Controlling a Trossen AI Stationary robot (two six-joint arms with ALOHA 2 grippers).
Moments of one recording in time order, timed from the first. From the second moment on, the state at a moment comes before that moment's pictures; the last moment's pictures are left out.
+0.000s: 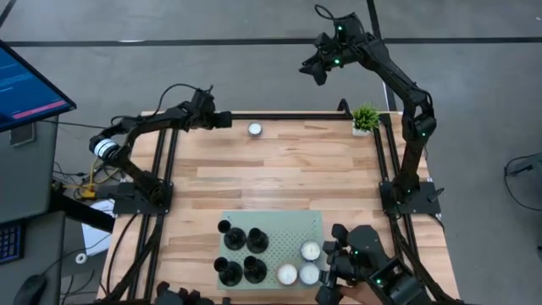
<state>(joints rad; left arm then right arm) 0.92 1.37 0.82 -0.17 0.03 -0.53 -0.97 1.92 2.01 -0.78 -0.65 -0.25</state>
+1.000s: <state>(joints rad) 1.05 1.37 0.82 -0.08 0.26 -0.31 -0.63 2.05 2.03 -0.69 -0.37 0.18</state>
